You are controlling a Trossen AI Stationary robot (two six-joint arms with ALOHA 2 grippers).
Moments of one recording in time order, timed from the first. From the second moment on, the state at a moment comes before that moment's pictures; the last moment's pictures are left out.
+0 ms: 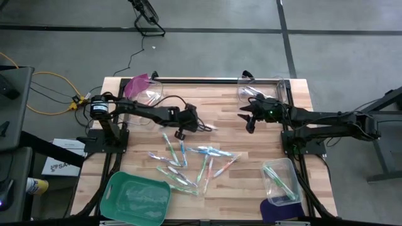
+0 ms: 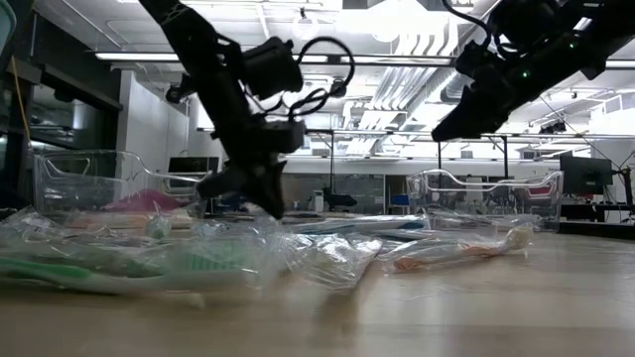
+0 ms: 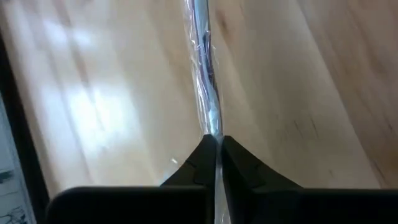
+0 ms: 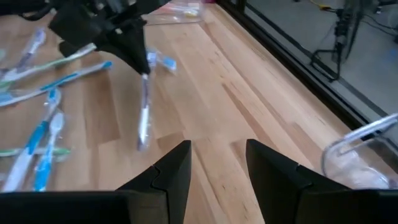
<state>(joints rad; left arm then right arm) 0.16 1.75 1.00 -0.22 -0.27 0.70 -0.31 0.91 0.43 0.00 0.07 0.03</state>
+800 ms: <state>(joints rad) 0.15 1.75 1.08 -0.16 -0.28 0.64 -0.22 1.16 0.43 0.23 0.00 -0.18</state>
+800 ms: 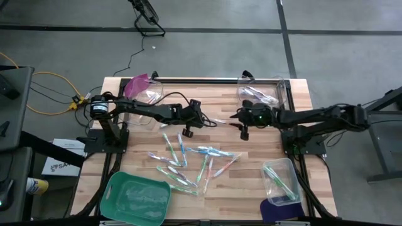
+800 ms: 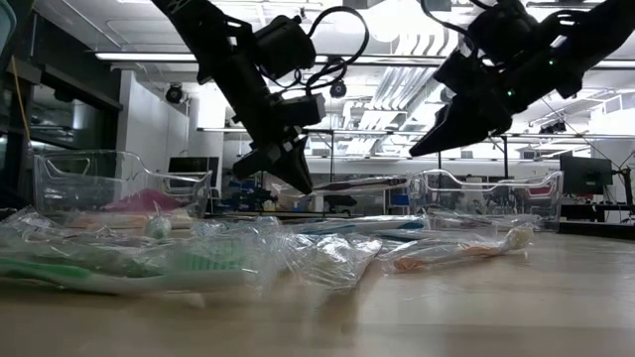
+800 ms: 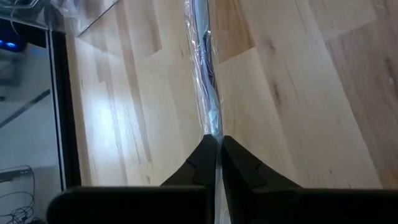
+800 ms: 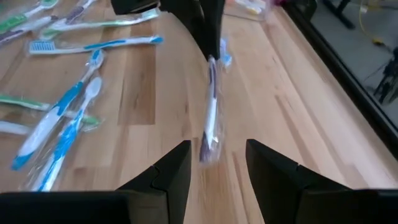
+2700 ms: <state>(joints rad) 0.15 1.75 1.08 -0.12 -0.24 0.62 -0.16 1.45 0.43 0.55 0.14 -0.29</state>
